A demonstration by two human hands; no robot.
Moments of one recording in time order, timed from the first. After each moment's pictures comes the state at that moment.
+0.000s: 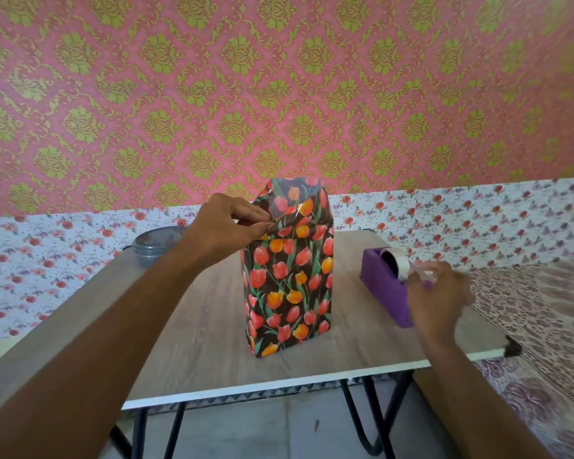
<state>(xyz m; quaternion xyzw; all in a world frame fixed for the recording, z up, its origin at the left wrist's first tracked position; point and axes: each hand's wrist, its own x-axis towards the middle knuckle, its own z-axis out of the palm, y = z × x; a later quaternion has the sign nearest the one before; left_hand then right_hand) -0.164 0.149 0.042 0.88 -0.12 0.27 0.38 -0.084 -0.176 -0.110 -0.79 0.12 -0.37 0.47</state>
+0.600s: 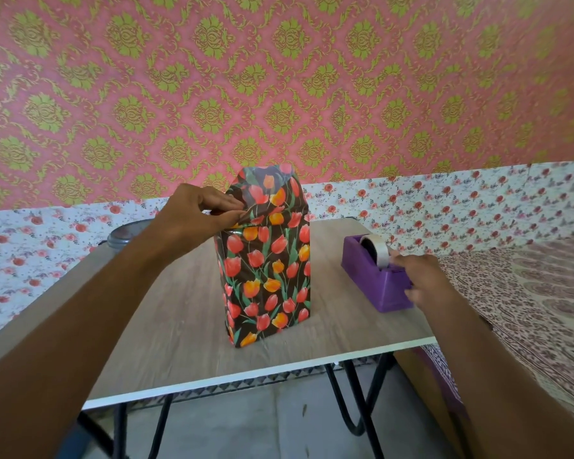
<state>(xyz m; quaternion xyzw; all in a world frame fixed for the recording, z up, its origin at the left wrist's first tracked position) -0.163 0.151 0.039 0.87 -0.13 0.26 0.39 -0.056 -0.211 -0.079 -0.65 0.19 -0.05 0.74</state>
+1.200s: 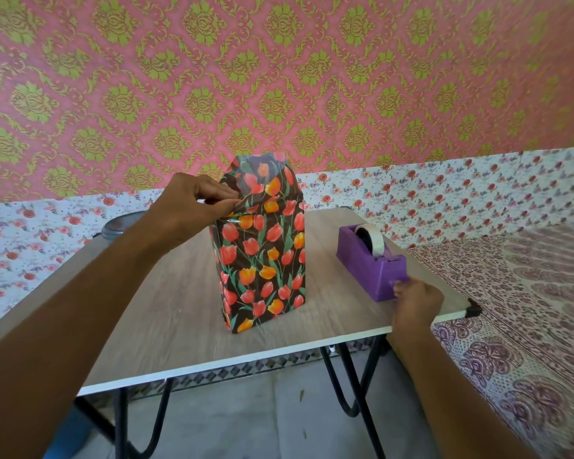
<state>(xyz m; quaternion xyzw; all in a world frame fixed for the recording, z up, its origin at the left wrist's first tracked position) -0.167 0.147 0.037 0.88 -0.13 0.27 0.37 -0.104 -0.188 -0.148 -0.54 0.23 -0.25 0.77</state>
